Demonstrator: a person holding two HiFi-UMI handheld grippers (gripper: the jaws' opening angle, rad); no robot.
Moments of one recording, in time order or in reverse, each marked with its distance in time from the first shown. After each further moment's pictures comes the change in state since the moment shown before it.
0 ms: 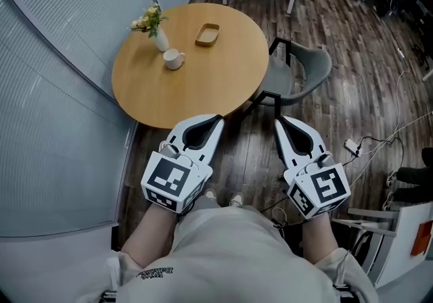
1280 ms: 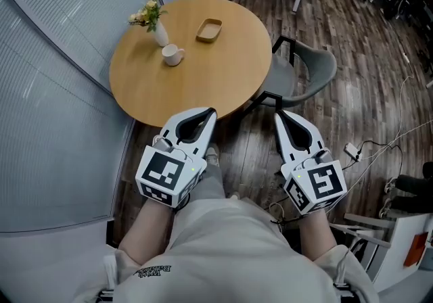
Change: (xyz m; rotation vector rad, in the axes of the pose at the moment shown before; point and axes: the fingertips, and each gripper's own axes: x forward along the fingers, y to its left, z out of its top) left arm 0.030 0.031 -0.016 -0.007 0.026 0.073; right arm 0.033 -0.034 -0.017 -0.001 -0.003 -0.003
